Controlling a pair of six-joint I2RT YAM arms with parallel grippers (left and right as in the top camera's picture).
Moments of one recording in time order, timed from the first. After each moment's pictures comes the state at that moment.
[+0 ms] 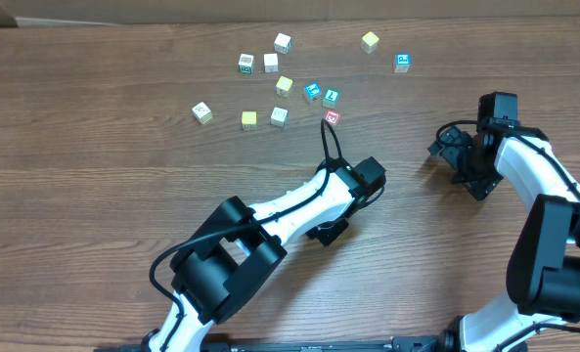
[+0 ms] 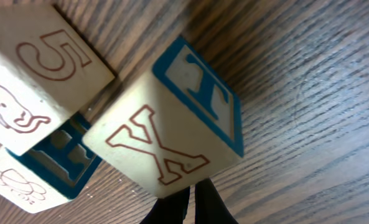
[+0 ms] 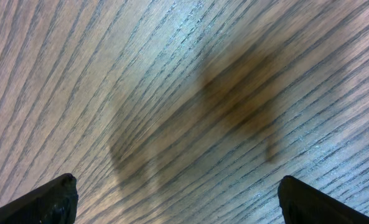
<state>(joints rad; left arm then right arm) -0.88 2.12 1.49 -1.08 -0.20 -0.09 -0.17 1.82 1.13 -0.65 -0.05 0.67</state>
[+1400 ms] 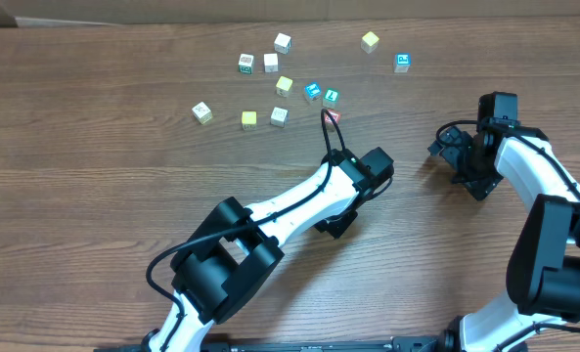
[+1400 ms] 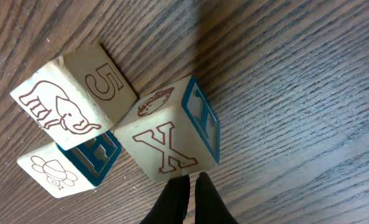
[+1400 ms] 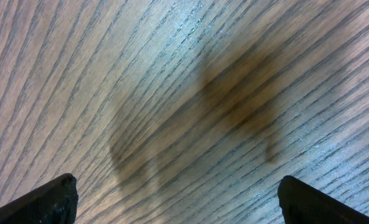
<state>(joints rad) -0.88 2.12 1.58 -1.11 -0.18 -0.18 -0.17 1.82 1.13 -0.65 -0.05 0.66</state>
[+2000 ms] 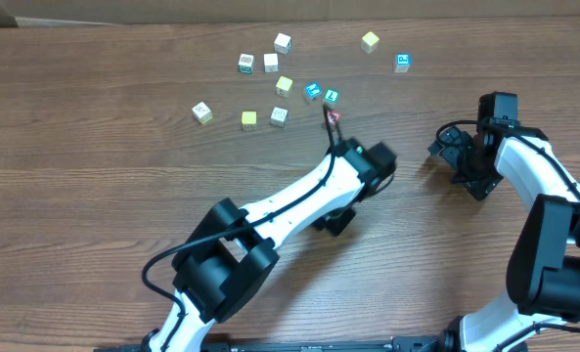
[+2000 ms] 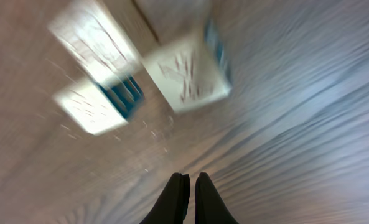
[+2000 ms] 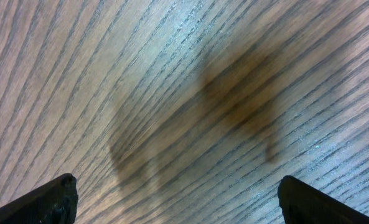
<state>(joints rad) -0.88 2.13 1.74 -1.34 -0.18 -0.18 -0.17 1.82 1.13 -0.65 -0.05 0.67</state>
